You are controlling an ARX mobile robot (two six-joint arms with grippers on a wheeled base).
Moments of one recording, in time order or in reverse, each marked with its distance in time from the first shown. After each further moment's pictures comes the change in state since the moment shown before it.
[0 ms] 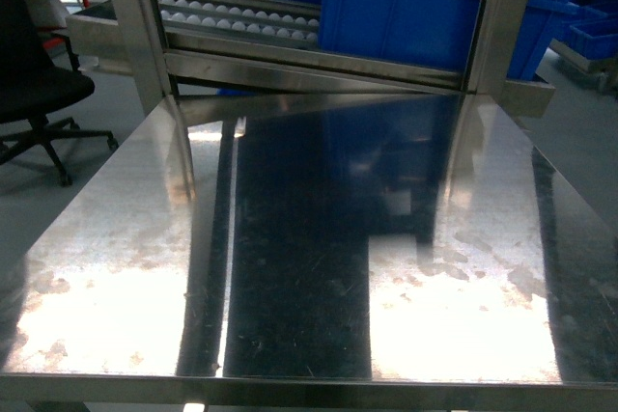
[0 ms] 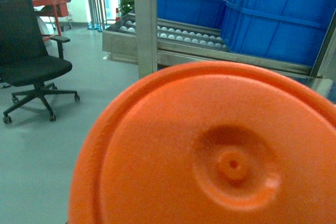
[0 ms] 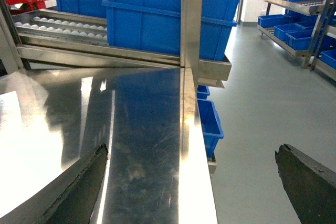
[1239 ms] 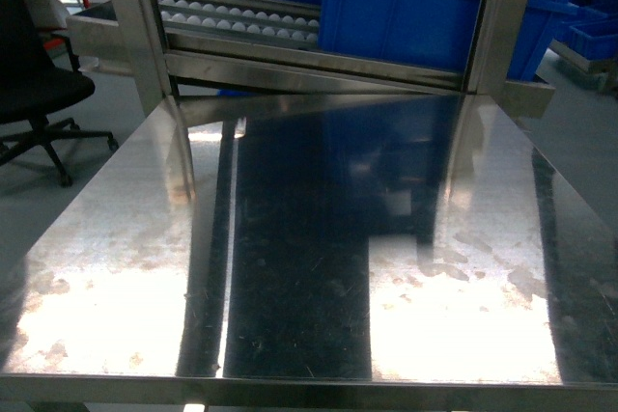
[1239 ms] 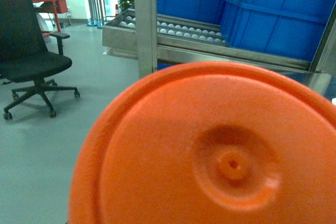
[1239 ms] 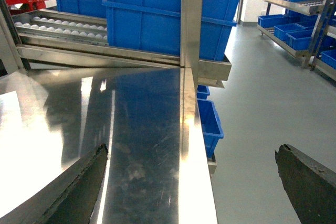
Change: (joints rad) left arm 0.000 -0.175 0.000 -0.189 0.000 0.000; right arm 0.000 0.000 0.000 0.000 0.000 0.000
